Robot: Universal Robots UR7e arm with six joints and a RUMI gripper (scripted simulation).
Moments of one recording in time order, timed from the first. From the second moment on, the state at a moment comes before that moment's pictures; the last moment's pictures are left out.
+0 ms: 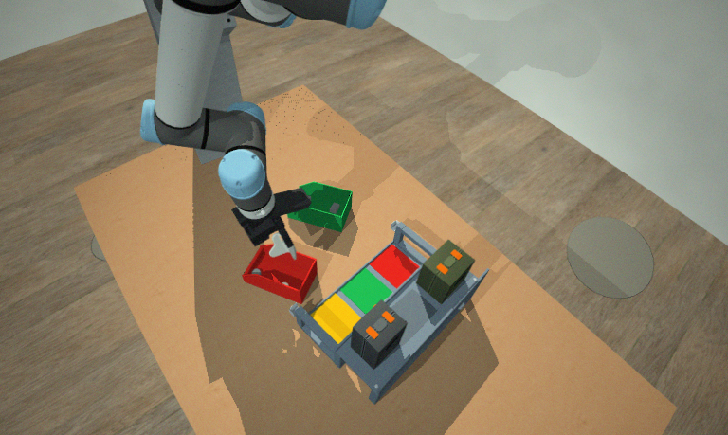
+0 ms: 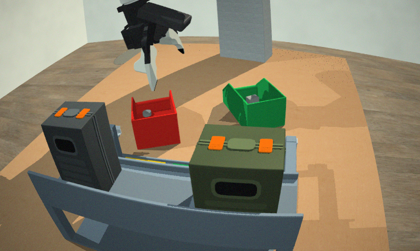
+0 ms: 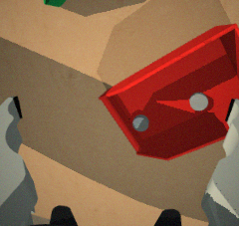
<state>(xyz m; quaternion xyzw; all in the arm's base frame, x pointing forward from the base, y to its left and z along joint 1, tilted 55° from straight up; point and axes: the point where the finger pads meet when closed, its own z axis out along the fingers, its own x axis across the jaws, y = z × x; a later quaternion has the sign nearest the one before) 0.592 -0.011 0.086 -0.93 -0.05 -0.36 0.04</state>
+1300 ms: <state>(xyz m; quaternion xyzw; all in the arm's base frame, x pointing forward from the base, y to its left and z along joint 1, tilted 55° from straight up) 0.627 0.043 0.171 -0.91 -0.24 -0.33 0.03</state>
